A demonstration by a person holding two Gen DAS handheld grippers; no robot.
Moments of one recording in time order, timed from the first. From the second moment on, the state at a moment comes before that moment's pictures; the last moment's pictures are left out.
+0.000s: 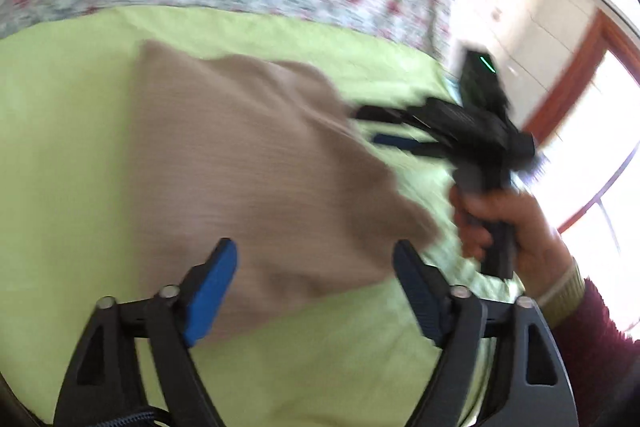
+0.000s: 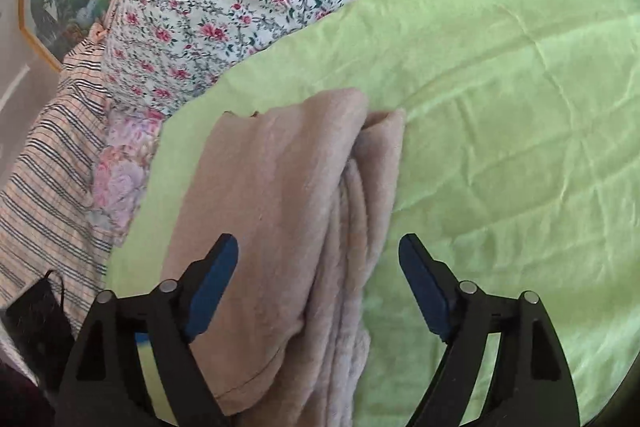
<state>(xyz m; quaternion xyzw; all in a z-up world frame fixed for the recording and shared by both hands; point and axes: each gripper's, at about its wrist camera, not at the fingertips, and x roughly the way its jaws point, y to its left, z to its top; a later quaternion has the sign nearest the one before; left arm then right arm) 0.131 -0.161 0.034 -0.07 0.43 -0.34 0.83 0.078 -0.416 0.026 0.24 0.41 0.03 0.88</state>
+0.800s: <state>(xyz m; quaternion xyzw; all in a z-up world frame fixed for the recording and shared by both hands) 0.249 -0.116 -0.019 -0.17 0.49 -0.35 0.78 0.102 -0.384 0.006 0.28 0.43 0.07 0.85</state>
